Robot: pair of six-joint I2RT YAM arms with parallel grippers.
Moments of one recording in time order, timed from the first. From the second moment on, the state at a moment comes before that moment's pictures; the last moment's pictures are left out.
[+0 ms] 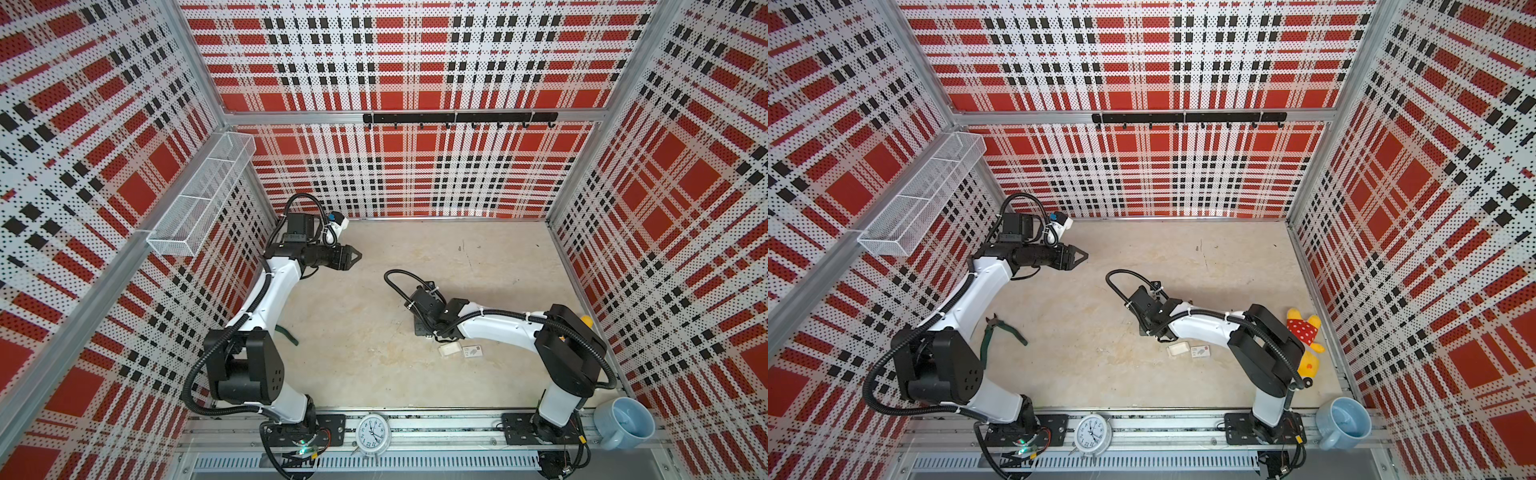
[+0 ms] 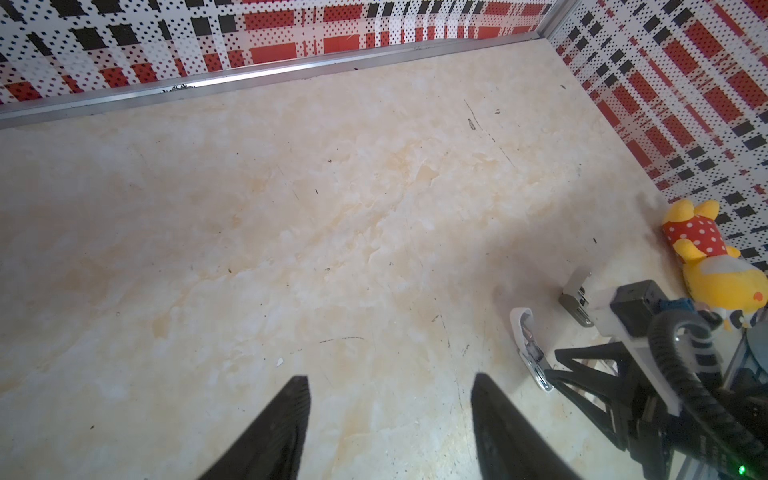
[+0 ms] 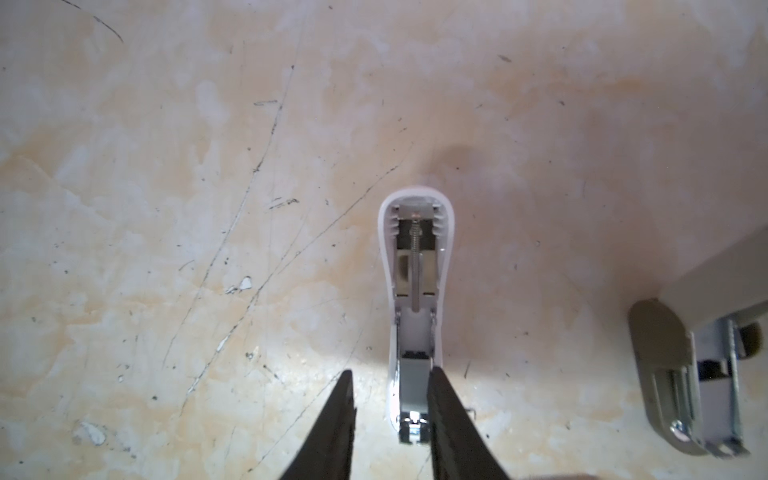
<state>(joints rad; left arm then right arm) -0.02 1.55 1.36 -0.63 0.59 0.18 0.94 1.76 1.12 -0.49 0.31 0.75</state>
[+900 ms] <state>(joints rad) -0.02 1.55 1.34 -0.63 0.59 0.18 0.91 1.82 1.15 -0.44 0.24 0.70</state>
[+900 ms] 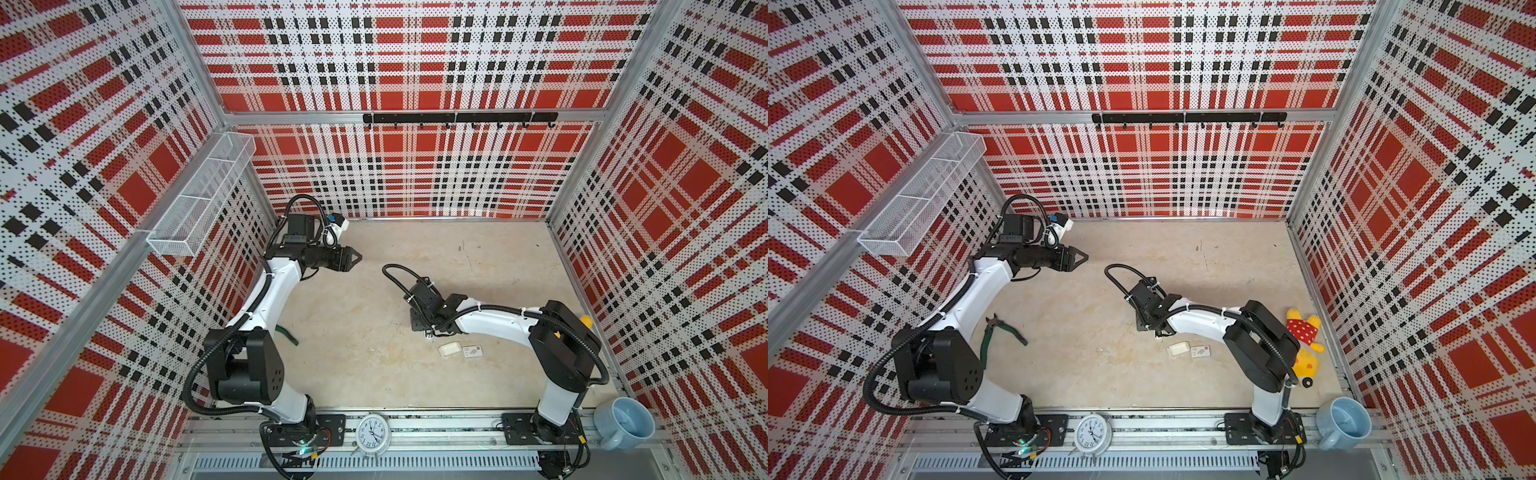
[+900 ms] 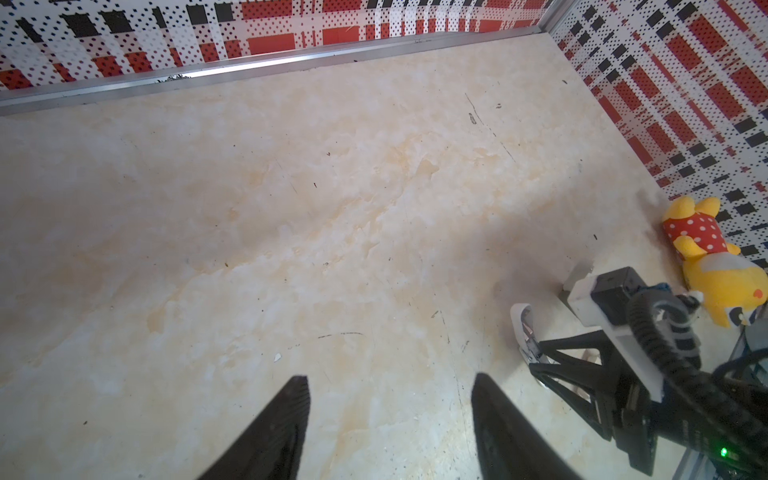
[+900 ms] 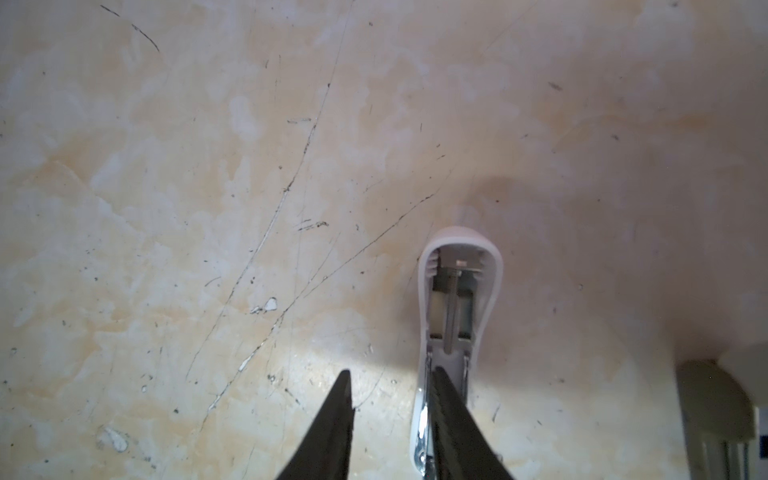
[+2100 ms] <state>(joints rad) -0.02 1.55 1.35 -0.63 0.58 0.17 0.91 1.70 1.08 -0.41 0.25 0.70</state>
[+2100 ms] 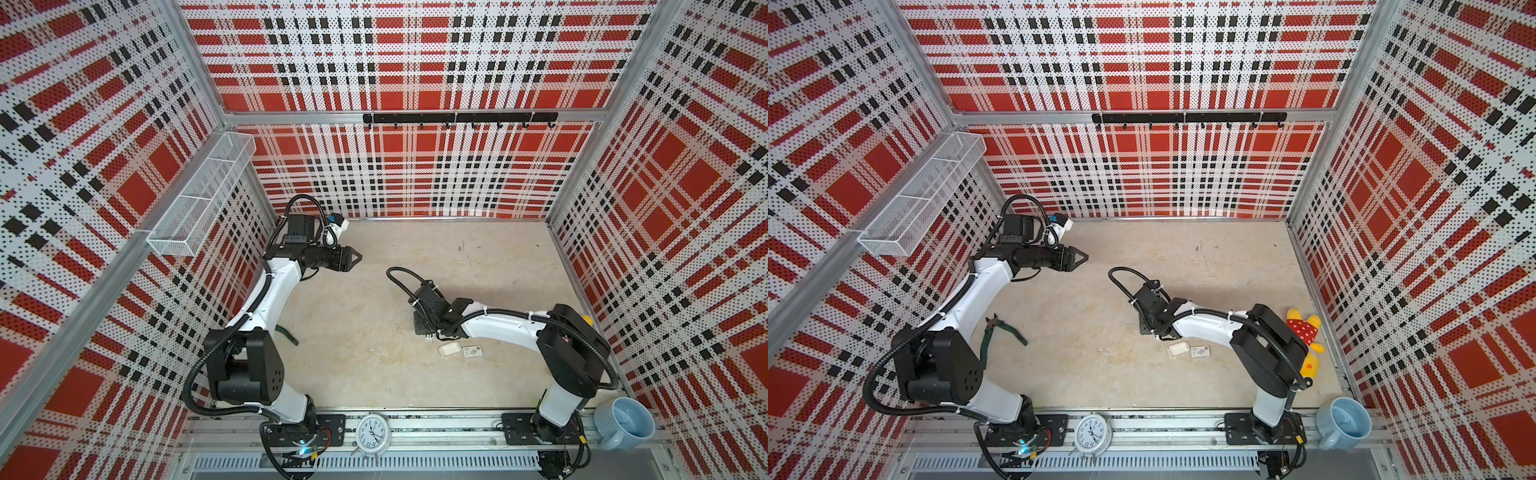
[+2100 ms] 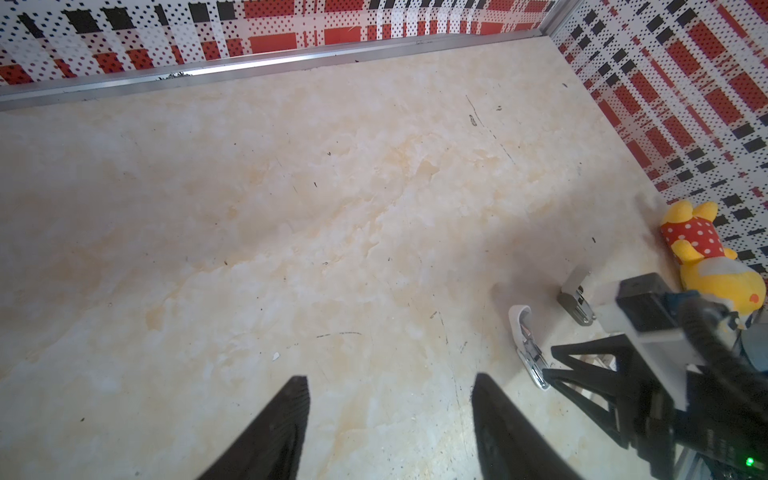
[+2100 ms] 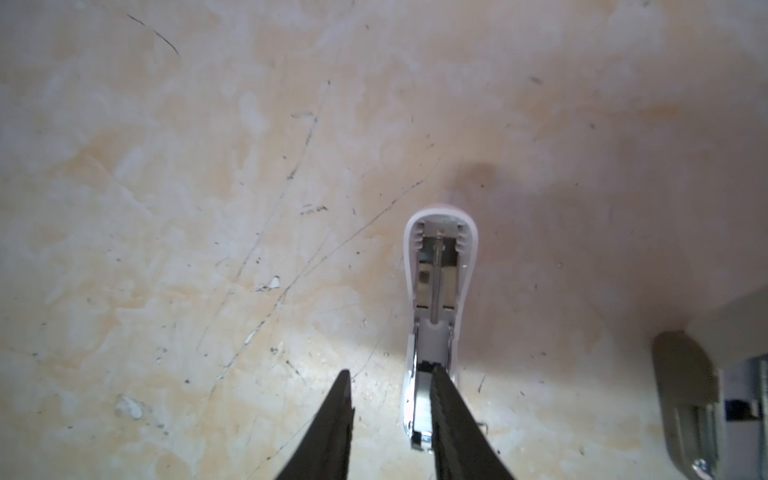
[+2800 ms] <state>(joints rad) -0.06 1.55 1.40 -0.82 0.73 0.37 0.84 1.69 0.98 -0.41 0.16 0.58</state>
